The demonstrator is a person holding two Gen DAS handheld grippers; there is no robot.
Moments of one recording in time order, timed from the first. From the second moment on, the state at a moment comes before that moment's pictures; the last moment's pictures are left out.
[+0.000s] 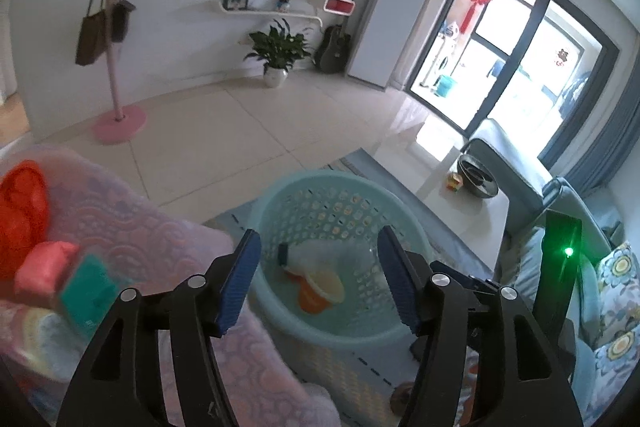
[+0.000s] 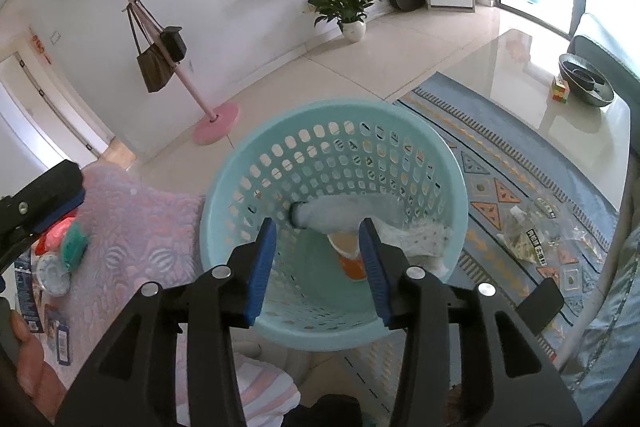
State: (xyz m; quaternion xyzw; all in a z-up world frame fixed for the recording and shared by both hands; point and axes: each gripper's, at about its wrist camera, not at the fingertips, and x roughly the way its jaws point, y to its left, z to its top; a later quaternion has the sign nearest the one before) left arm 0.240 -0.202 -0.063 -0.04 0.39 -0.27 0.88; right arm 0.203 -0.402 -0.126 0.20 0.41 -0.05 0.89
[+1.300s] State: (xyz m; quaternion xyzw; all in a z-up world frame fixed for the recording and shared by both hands) left arm 0.172 0.076 -0.066 -0.12 0.38 -0.02 0.92; right arm 0.176 -0.089 -0.077 -0.01 0.39 0.28 0.88
